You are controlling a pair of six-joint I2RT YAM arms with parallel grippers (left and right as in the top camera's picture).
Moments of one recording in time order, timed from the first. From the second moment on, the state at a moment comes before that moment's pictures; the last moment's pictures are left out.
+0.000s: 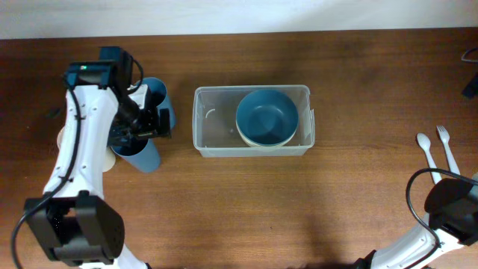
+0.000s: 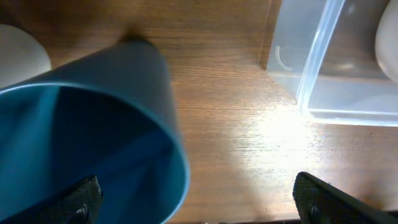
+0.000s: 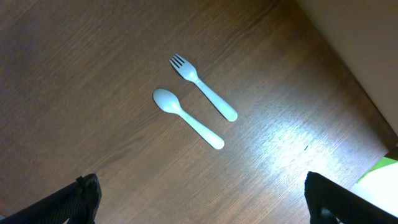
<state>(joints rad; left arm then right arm) -0.01 1.82 1.72 -1.48 0.12 -0.10 -0.58 2.00 2.39 -1.62 0.16 0.13</state>
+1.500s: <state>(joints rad) -0.02 1.90 1.72 -1.50 0.04 -0.11 -0.58 2.00 2.39 -1.62 0.16 0.13</state>
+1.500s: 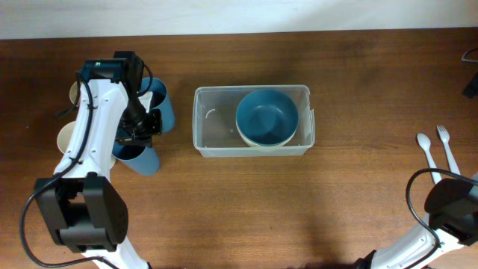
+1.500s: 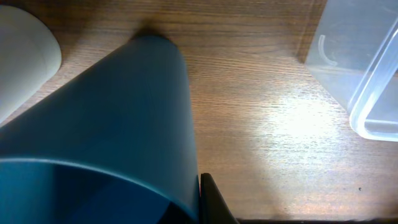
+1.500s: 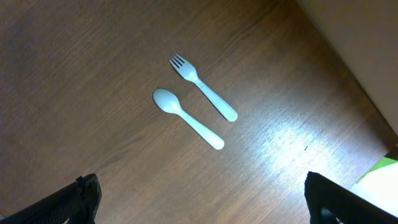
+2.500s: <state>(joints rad) -0.12 1.85 2.40 -1.69 0.21 -0.21 -0.58 2.00 2.39 -1.62 0.17 0.13</state>
